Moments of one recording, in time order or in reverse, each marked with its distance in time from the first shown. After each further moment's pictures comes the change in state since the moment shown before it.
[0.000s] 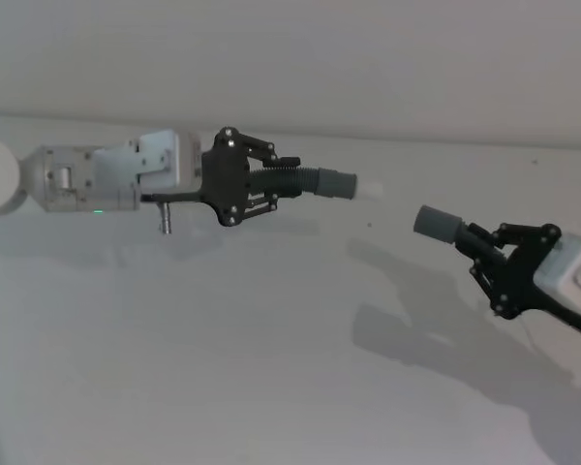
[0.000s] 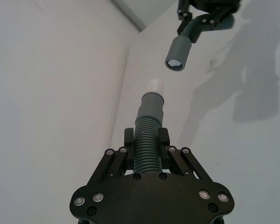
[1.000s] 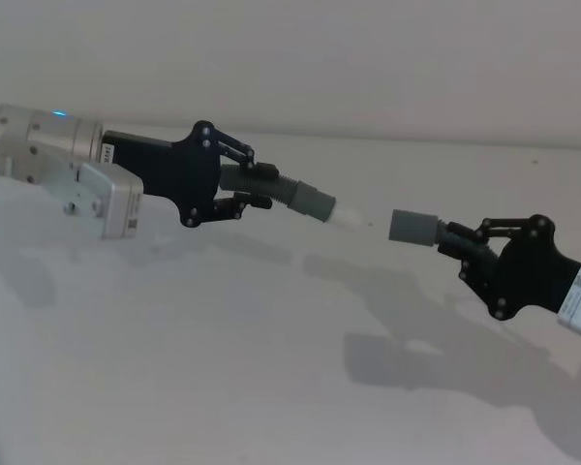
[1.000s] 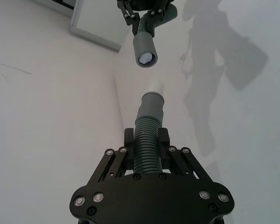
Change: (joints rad) left arm -0.082 0.092 0.025 -0.032 0.072 -0.293 -0.102; right arm 0.062 0.069 -0.007 0.018 0.006 -0.258 0.128
